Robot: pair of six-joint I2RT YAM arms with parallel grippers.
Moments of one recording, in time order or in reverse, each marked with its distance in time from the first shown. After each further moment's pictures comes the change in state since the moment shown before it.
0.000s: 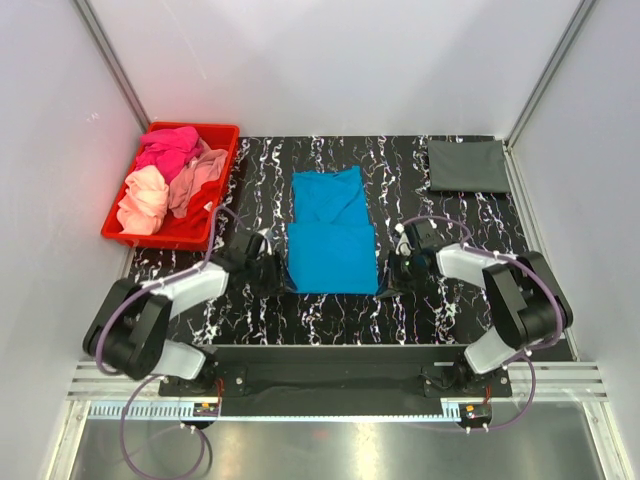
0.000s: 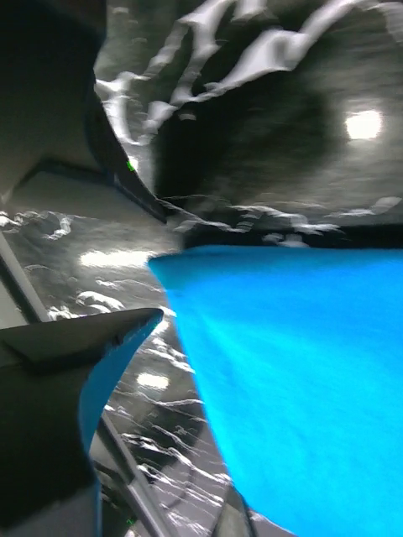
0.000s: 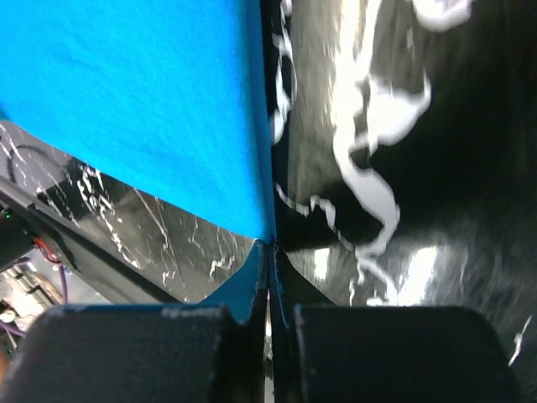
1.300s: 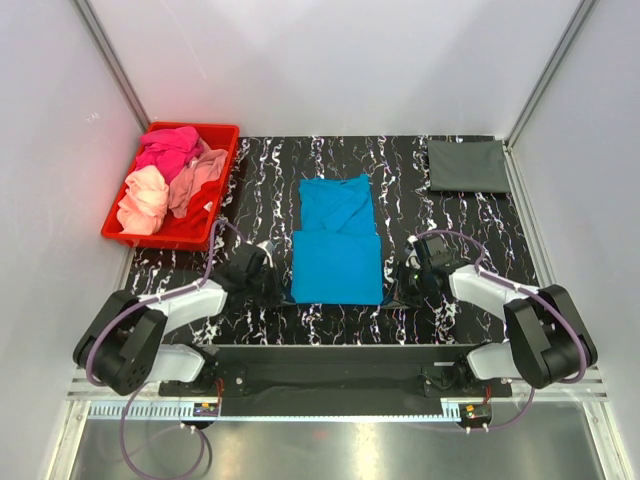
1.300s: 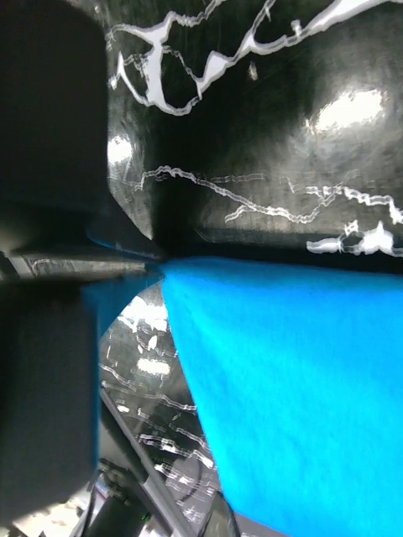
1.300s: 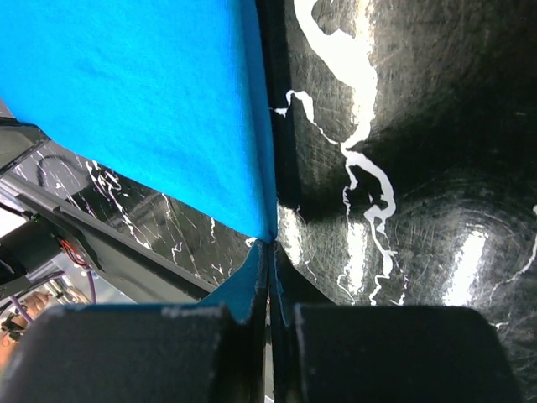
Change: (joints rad) left arm -0.088 -0.107 -0.160 0.118 -0.034 -0.108; right arm 0.015 -0.229 -0.177 0.012 0.026 0.164
